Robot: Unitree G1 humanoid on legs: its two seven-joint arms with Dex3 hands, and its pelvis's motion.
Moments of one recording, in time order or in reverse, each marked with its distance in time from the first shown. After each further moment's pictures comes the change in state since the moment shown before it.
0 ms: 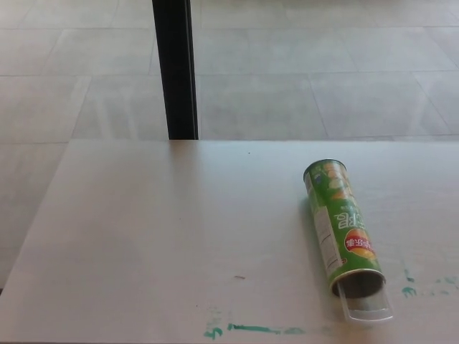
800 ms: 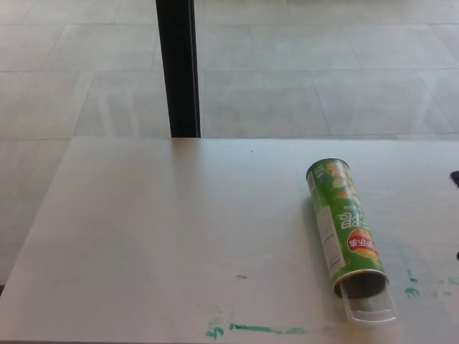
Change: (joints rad) left_arm -0.007 0.016 -0.012 -0.008 -0.001 -0.001 -0.001; right_arm -0.113 -0.052 0.508 -0.473 -0.043 0.214 0.096
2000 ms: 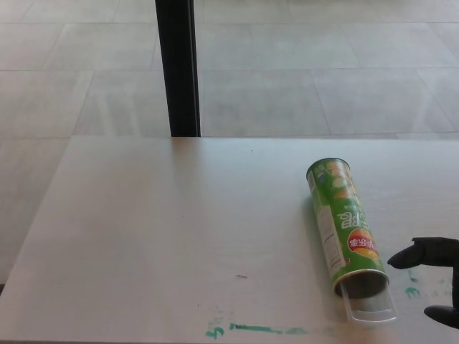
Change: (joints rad) left_arm -0.018 0.018 -0.019 0.021 -0.002 0.000 0.001; right_arm -0.087 -0.180 0.327 0.159 -0.486 -0.126 0.001
